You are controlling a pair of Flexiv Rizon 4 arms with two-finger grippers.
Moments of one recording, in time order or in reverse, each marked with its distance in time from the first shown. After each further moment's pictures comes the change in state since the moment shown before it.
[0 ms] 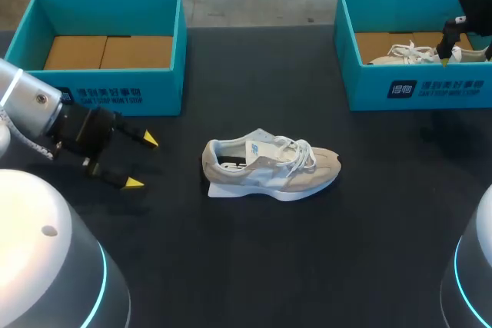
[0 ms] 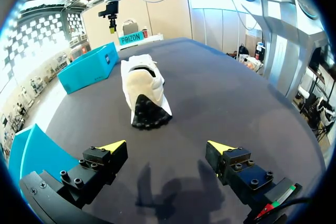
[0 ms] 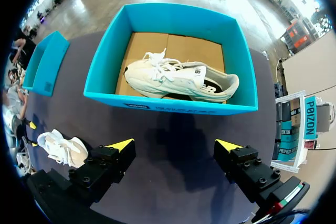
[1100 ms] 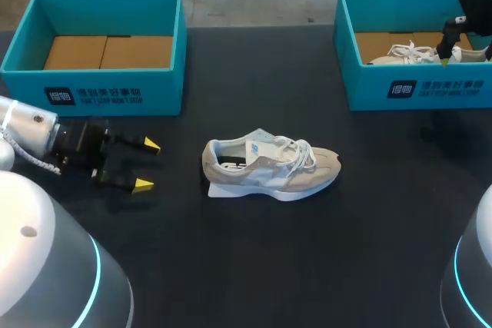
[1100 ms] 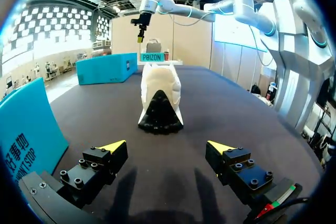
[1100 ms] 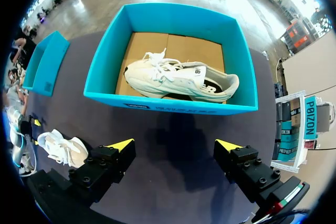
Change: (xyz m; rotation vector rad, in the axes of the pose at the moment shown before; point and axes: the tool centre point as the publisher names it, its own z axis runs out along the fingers) left arm -0.009 0.017 0.025 0.254 -0.059 -0.237; right arm 0.000 0.000 0.000 0.000 0.000 0.000
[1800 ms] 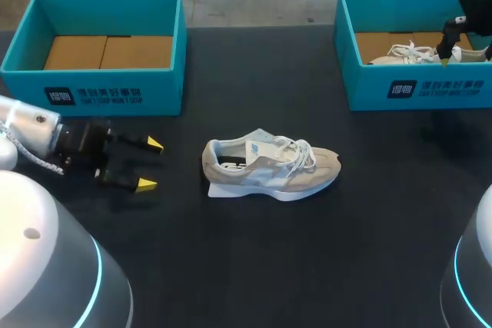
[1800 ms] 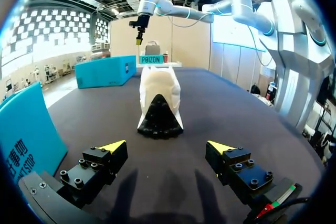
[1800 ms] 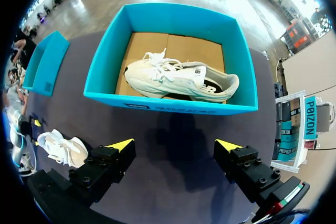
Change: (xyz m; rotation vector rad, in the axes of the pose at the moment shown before) left arm 0.001 -0.007 0.008 0.022 0.000 0.017; right arm 0.000 0.000 0.000 0.000 0.000 0.000
